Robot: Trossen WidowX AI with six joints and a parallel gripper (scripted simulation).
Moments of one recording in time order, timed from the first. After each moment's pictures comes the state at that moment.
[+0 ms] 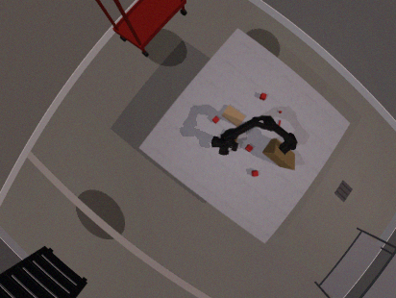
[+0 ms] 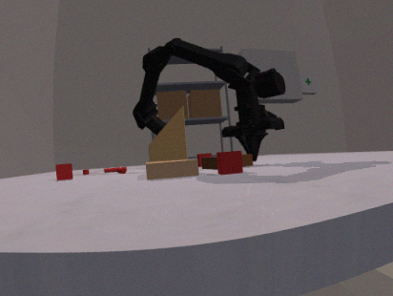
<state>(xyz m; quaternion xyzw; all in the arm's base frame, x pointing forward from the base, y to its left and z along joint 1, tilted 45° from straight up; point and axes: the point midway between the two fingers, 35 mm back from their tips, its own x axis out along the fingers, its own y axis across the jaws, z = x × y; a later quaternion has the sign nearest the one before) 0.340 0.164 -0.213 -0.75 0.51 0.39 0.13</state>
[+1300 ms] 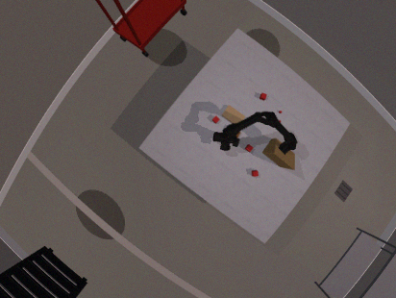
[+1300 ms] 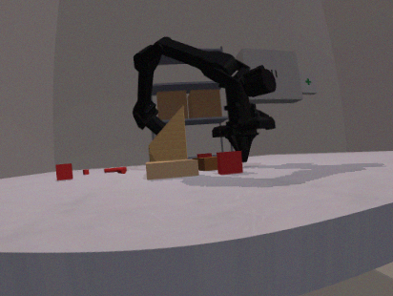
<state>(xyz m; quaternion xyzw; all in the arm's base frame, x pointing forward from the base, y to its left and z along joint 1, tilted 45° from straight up) 0.355 0.145 -0.191 -0.75 0.51 0.39 0.13</state>
